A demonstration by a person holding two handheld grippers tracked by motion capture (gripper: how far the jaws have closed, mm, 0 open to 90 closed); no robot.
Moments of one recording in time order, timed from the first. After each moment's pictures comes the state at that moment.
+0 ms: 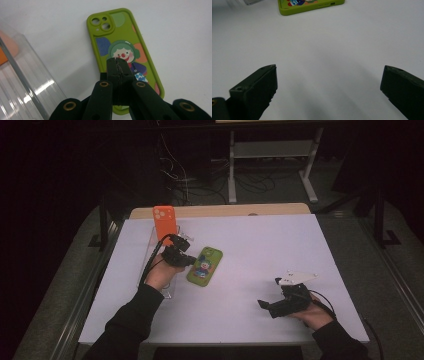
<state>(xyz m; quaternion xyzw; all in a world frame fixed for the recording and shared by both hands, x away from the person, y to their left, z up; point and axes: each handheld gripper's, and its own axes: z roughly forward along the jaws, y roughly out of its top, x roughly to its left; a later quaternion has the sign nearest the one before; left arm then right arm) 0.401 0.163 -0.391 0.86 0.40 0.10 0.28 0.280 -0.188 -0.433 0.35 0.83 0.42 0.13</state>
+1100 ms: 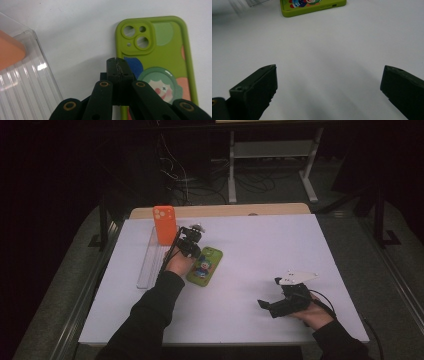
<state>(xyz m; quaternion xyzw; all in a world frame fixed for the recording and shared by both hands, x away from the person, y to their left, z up) 0.454 0.124 -0.414 0.84 0.50 0.13 0.17 0.280 -0.188 -0.432 0.35 0.83 0.43 0.12</state>
